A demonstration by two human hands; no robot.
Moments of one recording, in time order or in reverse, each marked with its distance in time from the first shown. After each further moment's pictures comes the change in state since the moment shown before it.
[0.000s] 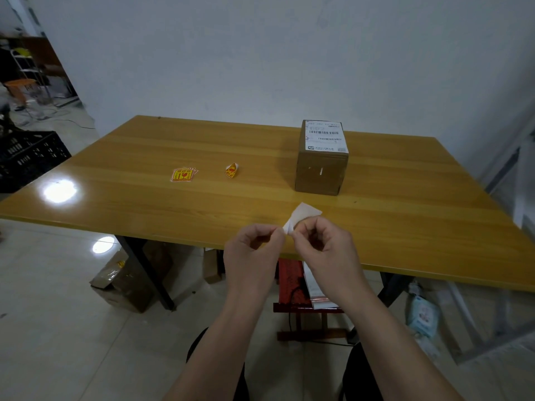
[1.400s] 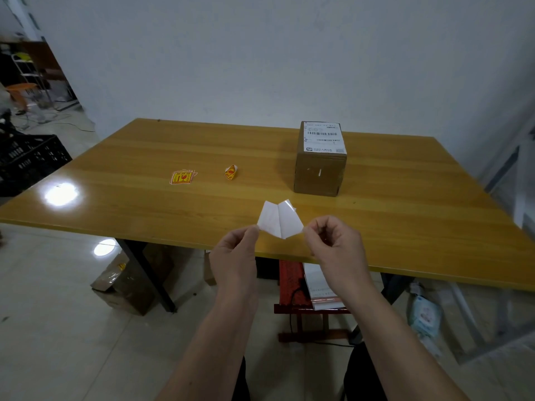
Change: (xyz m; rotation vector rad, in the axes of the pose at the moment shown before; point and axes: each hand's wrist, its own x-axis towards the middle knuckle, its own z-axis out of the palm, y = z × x) left_hand 0.010 -0.002 0.000 -0.262 0.187 -0.242; right_hand 0.009 0.012 -0.009 0.007 0.099 0.027
